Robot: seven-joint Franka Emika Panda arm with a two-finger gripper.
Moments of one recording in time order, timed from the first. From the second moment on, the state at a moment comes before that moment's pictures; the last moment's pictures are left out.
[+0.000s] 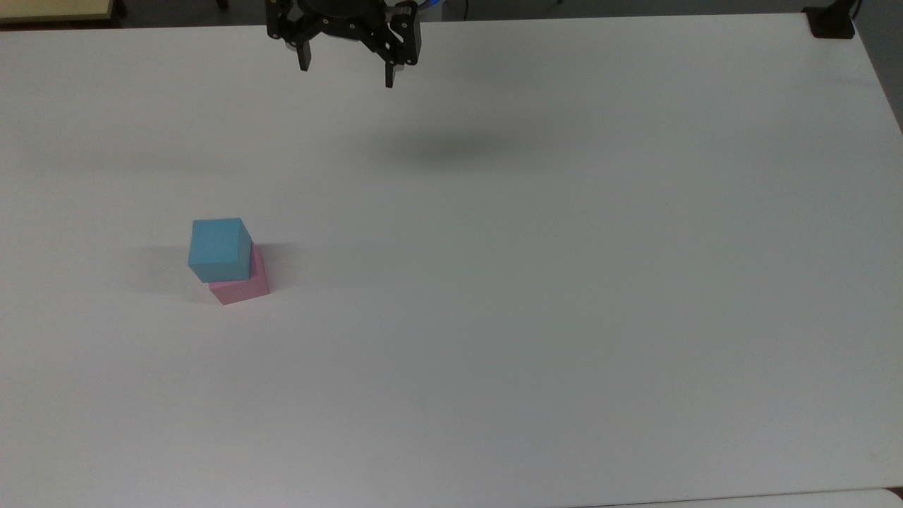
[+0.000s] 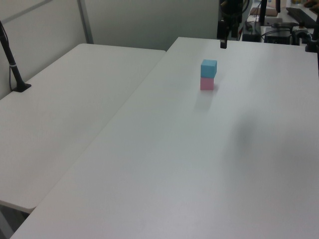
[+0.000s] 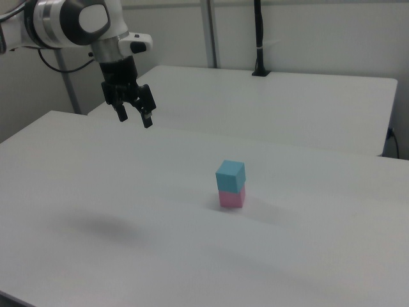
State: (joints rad) arm -0.02 0.09 0.06 -1.56 -0.09 1.66 0.19
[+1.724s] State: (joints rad) arm -0.23 0.38 0.04 -1.54 -0.11 2.04 -0.18
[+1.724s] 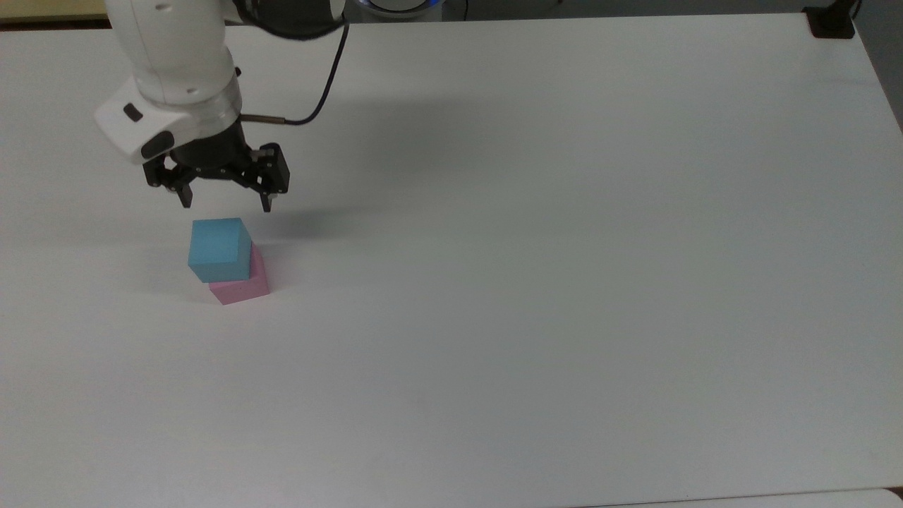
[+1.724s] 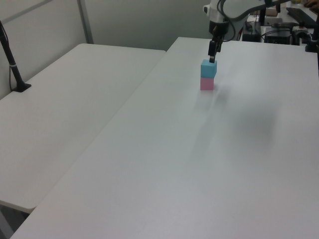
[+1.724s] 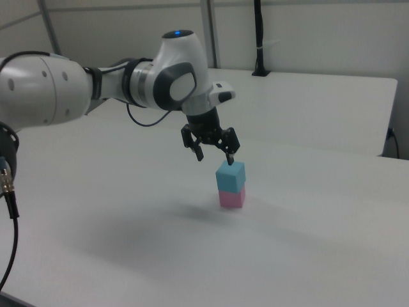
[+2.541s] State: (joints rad) arm -0.24 0.45 0.03 -1.53 -0.14 2.15 -0.18
